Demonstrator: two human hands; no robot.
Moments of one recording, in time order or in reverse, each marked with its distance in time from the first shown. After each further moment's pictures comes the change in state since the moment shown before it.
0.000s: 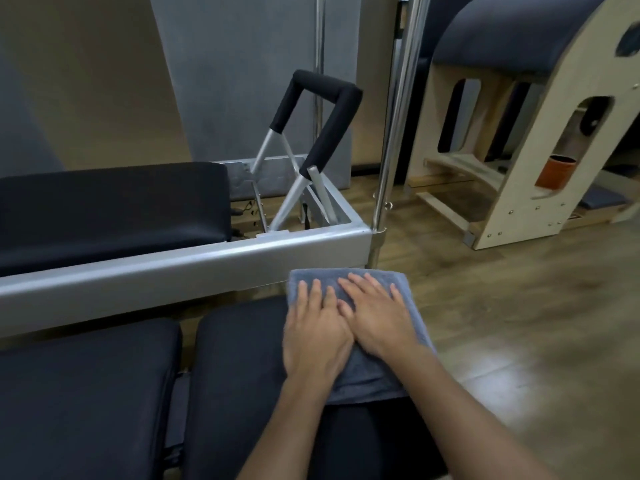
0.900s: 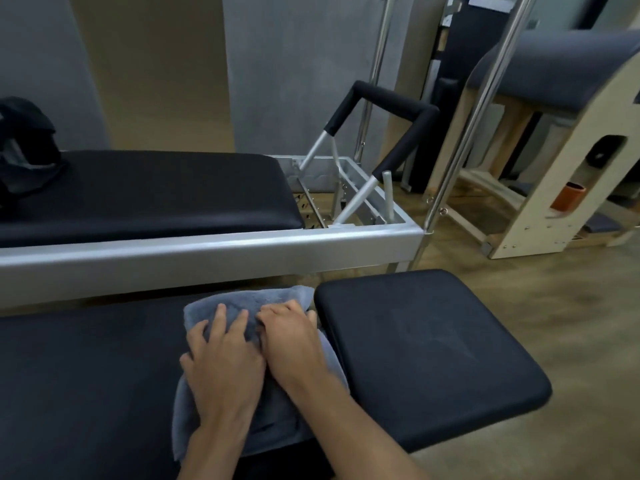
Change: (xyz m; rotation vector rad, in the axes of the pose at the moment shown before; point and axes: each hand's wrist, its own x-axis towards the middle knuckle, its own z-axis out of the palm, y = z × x) left_hand -0.137 -0.233 -0.156 -0.013 0.078 -0.459; right_hand -0.076 -0.315 0.075 0.008 0.073 -0.279
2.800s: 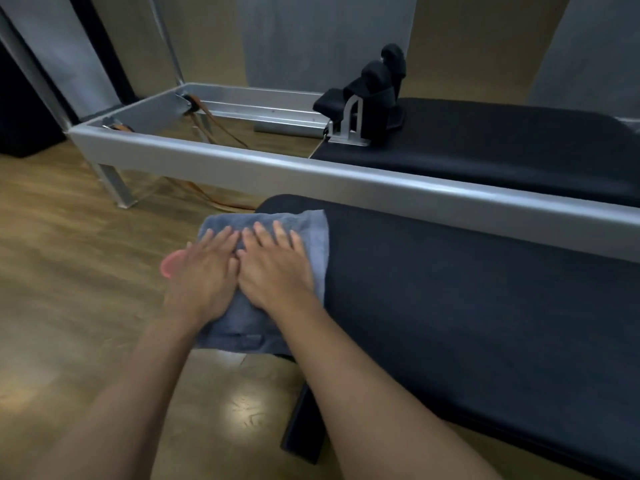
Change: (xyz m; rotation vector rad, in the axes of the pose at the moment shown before) left_hand 0.019 -0.559 -0.273 0.255 0.170 -0.143; right_hand 0.025 -0.581 0.188 0.166 -0.304 -0.535
